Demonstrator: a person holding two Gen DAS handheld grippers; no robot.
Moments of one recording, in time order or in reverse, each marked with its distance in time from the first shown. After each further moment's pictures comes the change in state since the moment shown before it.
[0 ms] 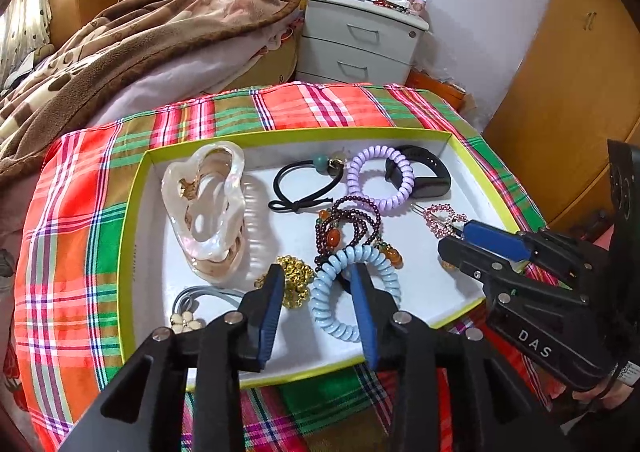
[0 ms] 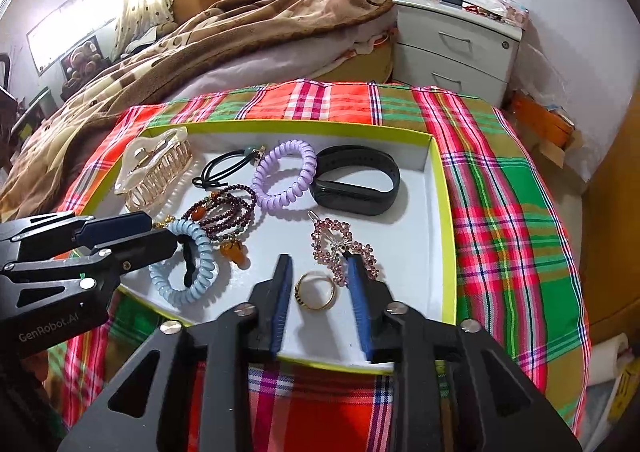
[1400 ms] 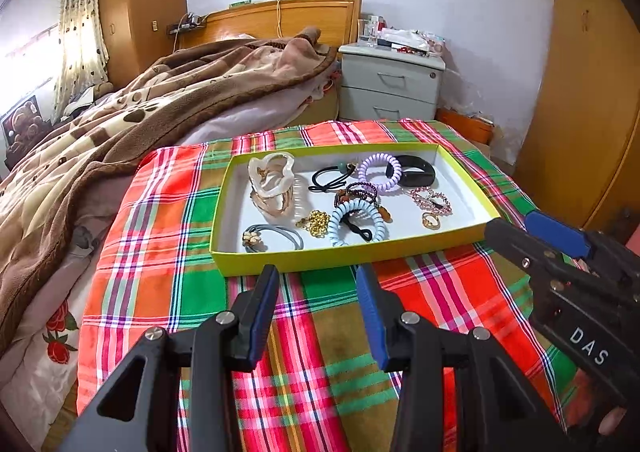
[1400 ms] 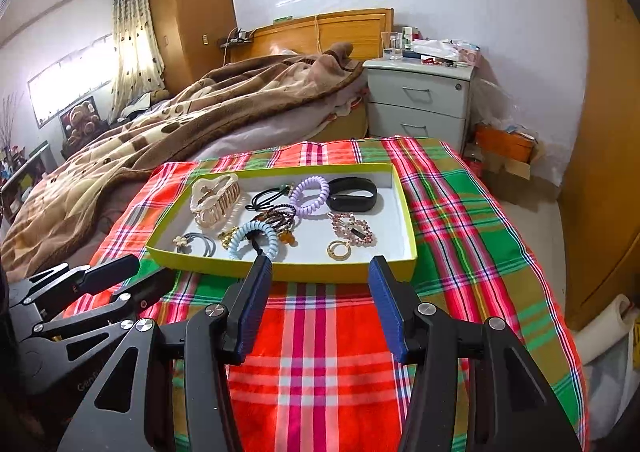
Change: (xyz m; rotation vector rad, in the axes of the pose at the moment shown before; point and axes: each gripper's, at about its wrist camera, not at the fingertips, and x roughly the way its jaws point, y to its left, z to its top) left arm -0.090 -0.029 -0.073 -0.004 -0.212 0.213; right arm -0.105 0.031 -0.057 0.096 -0.252 -0.052
